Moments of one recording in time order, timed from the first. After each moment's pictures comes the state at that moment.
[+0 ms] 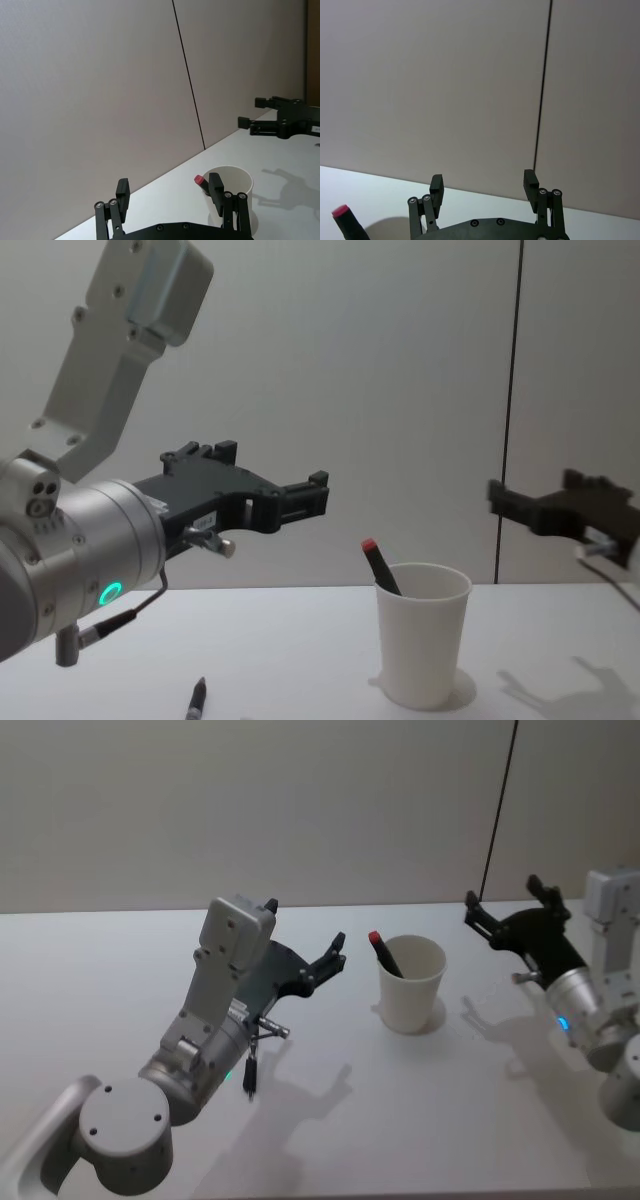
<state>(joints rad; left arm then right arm) -0.24 0.38 0.45 -1.63 -0.20 0.01 -0.01 0.44 0.05 -0.09 -1.03 0.08 -0.28 0.26</state>
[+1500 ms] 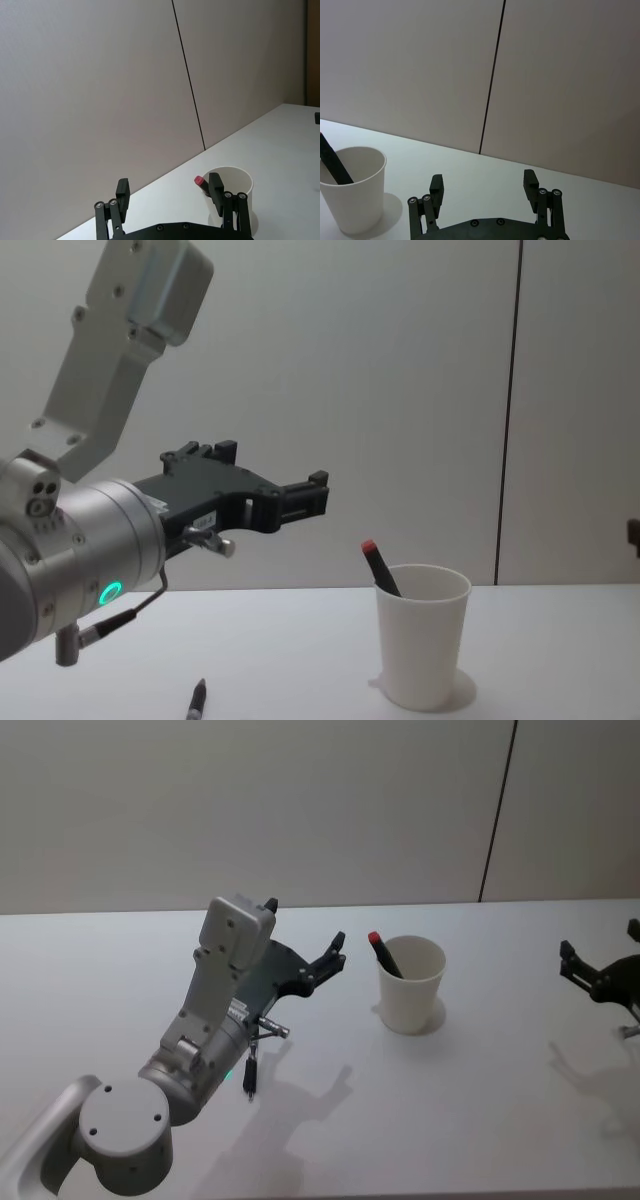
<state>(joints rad) -0.24 0.38 0.45 -1.63 -0.20 0.01 -0.01 0.14 0.19 0.03 -1.47 0.02 -0.02 0.29</state>
